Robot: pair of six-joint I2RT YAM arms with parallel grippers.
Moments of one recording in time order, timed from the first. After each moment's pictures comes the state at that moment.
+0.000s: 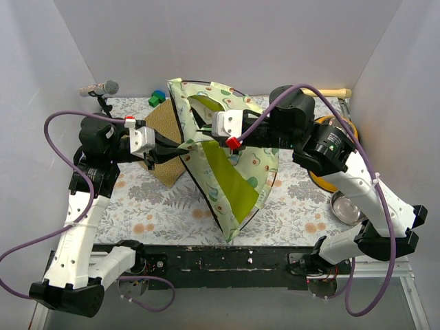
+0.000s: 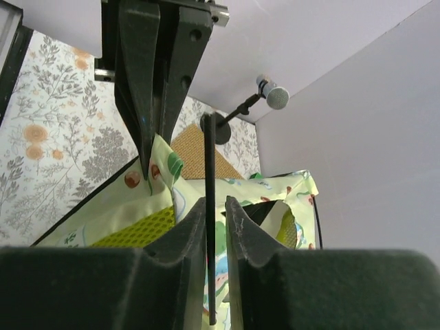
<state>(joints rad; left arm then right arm) -0.18 0.96 1.23 -0.36 1.27 0.42 1.01 1.41 1.92 -0.68 -0.37 -0.73</state>
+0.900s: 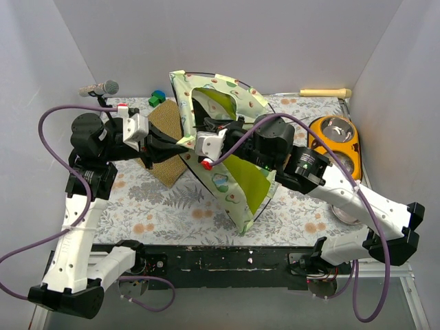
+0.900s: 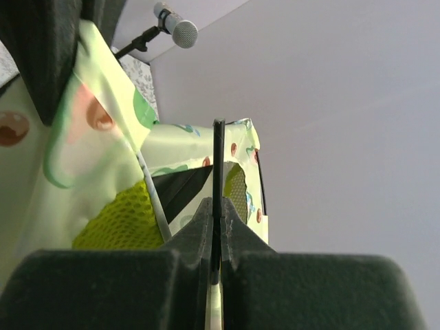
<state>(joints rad) -0.18 0.95 1.26 -0.23 1.26 0.09 1.11 1.33 1.57 -0.29 0.06 -1.00</state>
